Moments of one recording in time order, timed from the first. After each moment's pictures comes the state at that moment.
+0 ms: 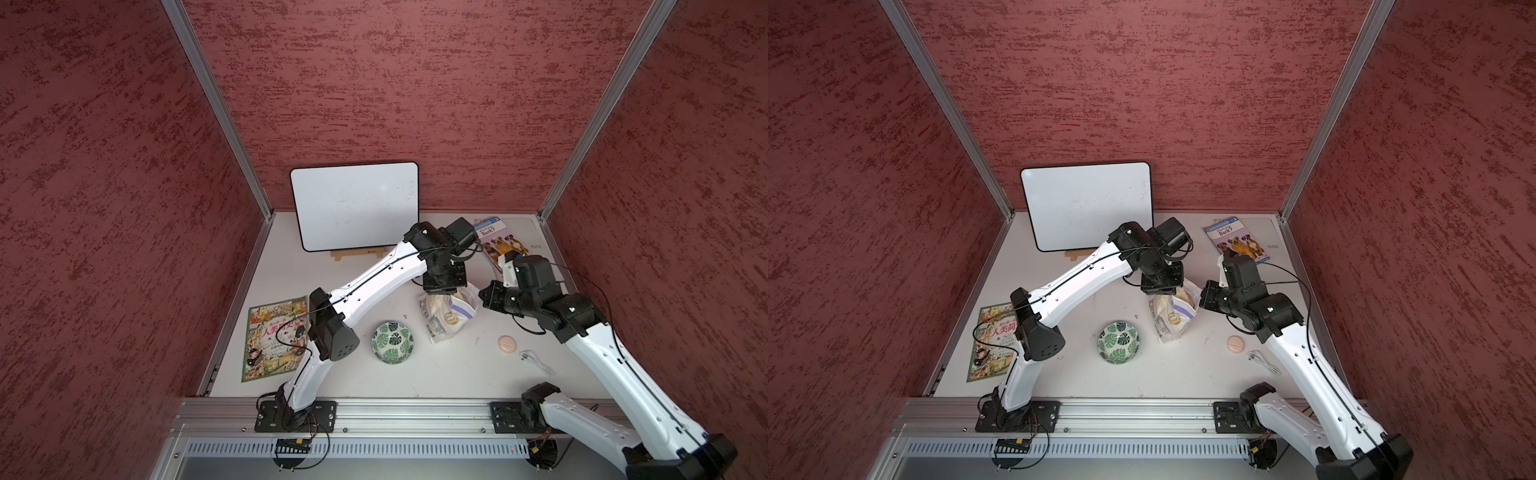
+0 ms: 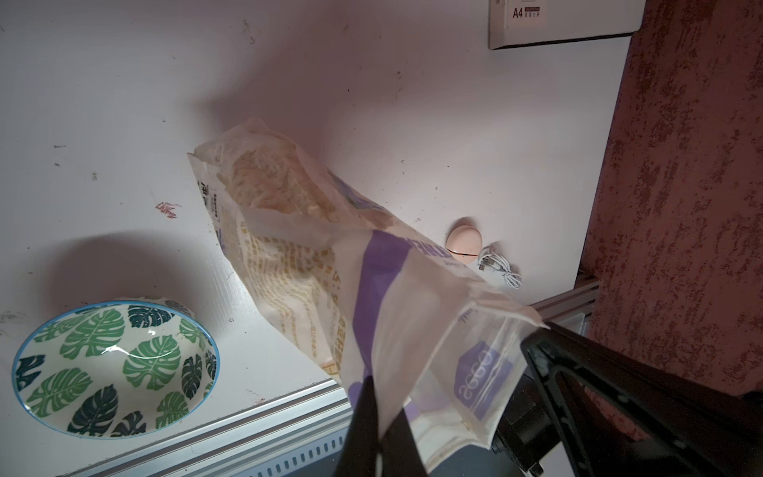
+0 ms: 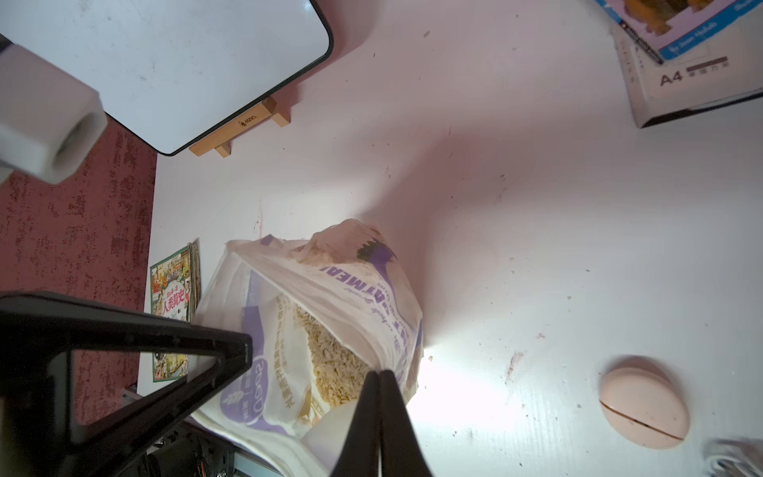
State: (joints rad) left arm -0.94 2.13 2.38 -1.45 0.16 -0.93; right arm 0.38 0.96 1.00 -0.85 -0.14 0.62
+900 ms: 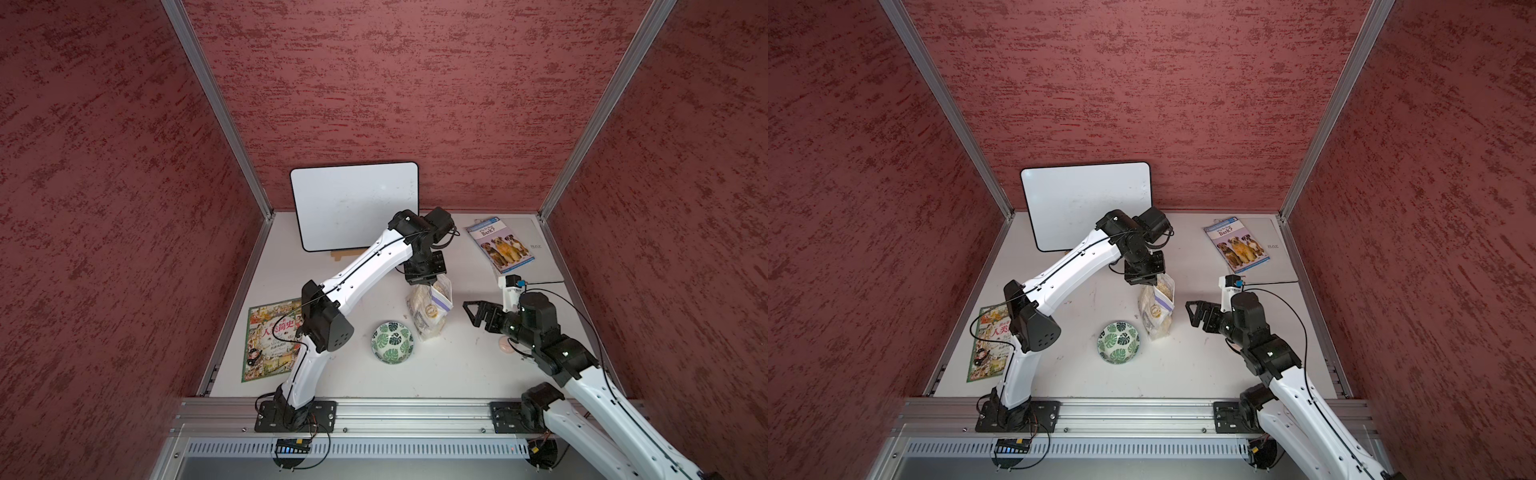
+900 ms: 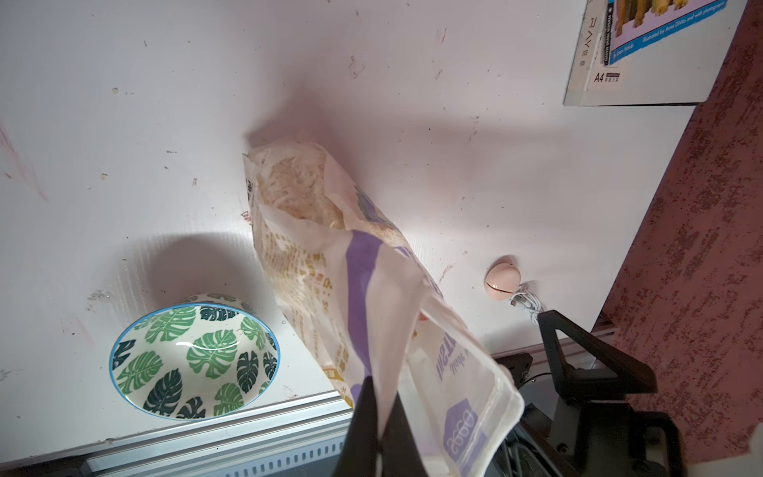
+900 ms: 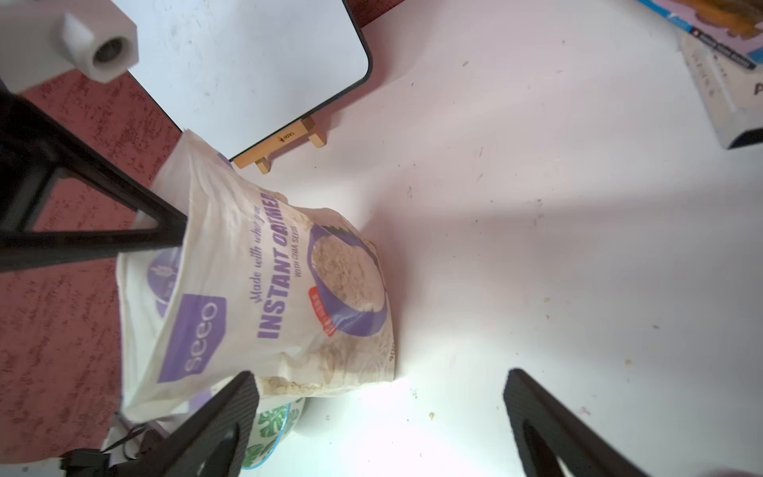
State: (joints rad) left arm -0.81 2.13 2.33 -1.49 0.18 -0.93; right arm 0.41 0.65 0.47 -0.37 -0.20 0.60
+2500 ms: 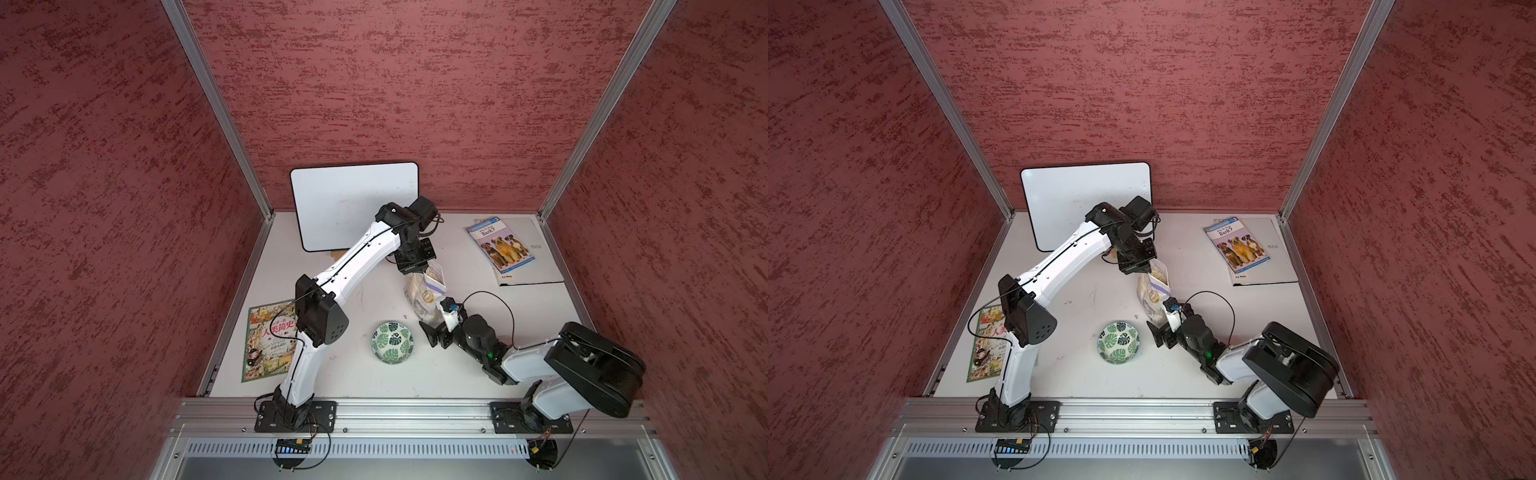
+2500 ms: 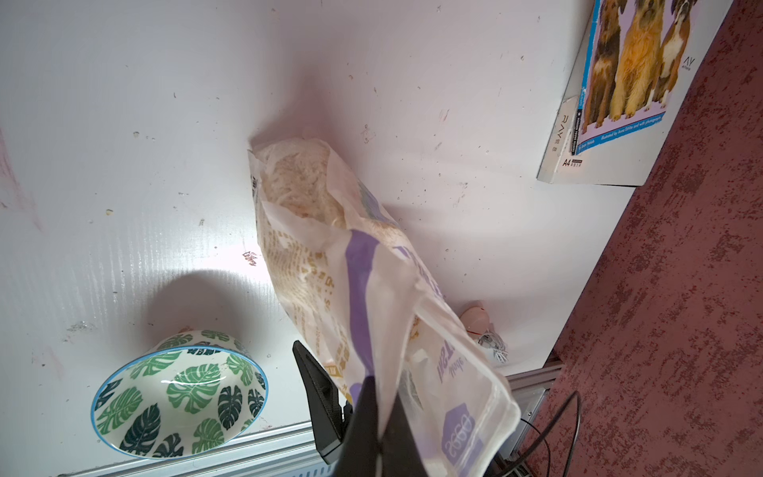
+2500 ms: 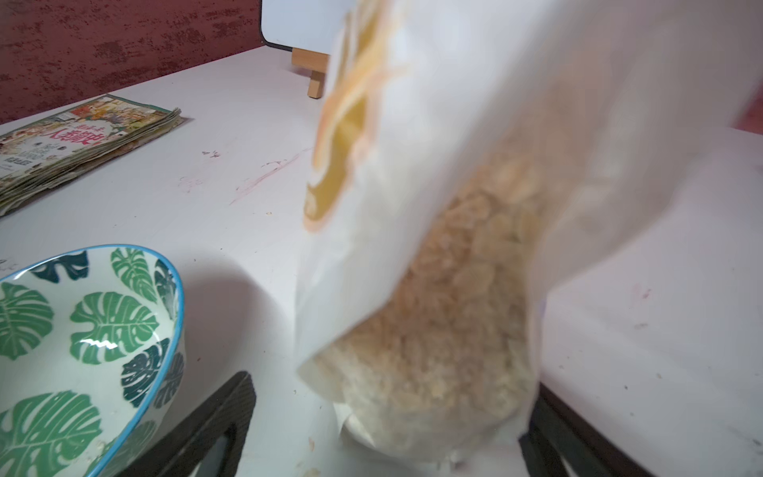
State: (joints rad) left arm -0.71 2.13 2.29 -1.41 0.22 -0.97; right arm 0.80 1.54 0.20 0.99 0.10 0.07
